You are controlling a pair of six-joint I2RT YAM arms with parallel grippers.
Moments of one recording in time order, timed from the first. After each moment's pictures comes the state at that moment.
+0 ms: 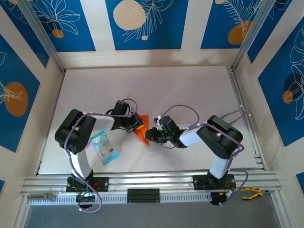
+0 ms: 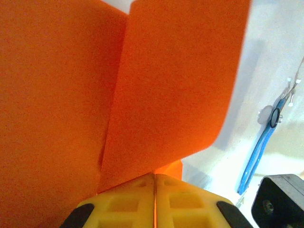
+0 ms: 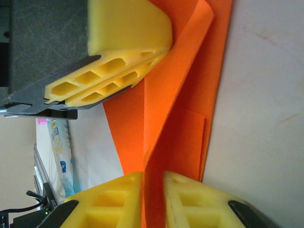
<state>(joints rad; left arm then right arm) -0.47 1.83 0.83 0.10 0.59 -1.01 0.77 1.76 0.60 0.49 -0.37 0.98</state>
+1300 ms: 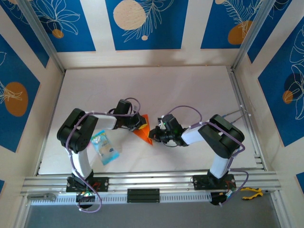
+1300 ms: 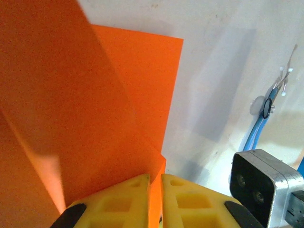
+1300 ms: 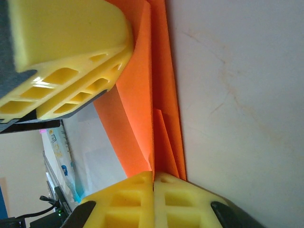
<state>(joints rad) -0.49 1.86 0.87 0.11 0.62 -1.01 0.72 1.76 0.59 0.45 -0.43 1.05</state>
